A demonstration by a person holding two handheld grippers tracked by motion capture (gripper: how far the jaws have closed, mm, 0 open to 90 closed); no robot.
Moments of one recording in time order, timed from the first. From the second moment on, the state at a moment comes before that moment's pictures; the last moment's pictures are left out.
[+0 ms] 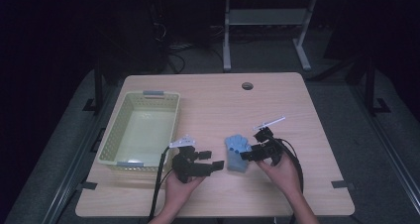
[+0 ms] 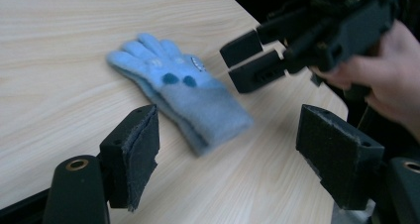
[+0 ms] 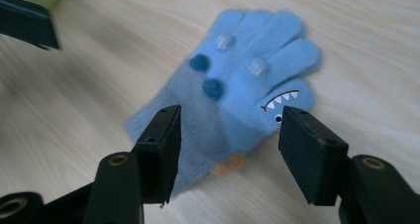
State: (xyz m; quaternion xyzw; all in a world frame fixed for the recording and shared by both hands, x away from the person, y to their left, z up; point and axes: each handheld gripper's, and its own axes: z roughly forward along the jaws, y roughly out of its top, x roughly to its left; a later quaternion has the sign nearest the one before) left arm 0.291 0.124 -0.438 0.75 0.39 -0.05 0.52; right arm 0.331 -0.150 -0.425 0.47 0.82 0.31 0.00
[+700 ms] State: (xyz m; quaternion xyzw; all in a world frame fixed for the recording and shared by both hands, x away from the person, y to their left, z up) left arm 0.333 0.090 -0.463 0.73 0.49 -0.17 0.45; right arm 0.324 -0.161 -0.446 0.52 0.78 0.35 -0.03
